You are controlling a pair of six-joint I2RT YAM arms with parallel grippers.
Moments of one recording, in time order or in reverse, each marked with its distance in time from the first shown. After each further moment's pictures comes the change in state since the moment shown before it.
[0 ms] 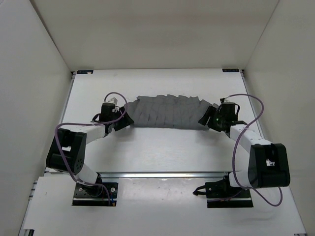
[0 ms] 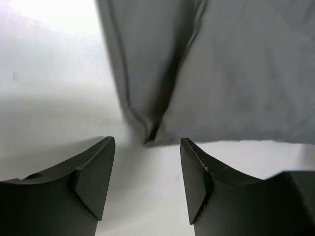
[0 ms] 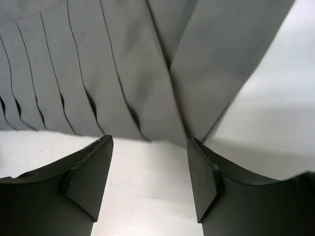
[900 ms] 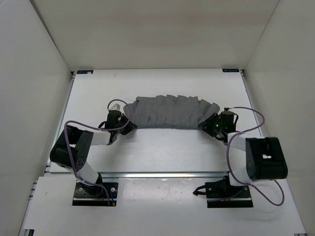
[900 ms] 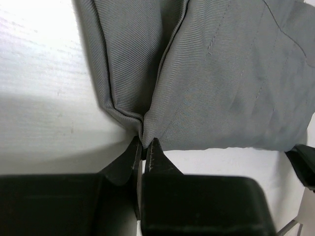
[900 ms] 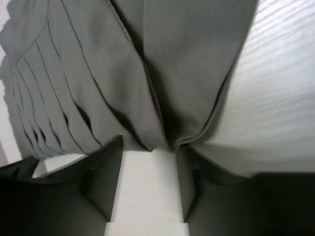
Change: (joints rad) left arm -0.102 0.055 -0.169 0.286 -0.062 -0.234; right arm -0.005 0.043 -0.243 0.372 -0.020 0.336
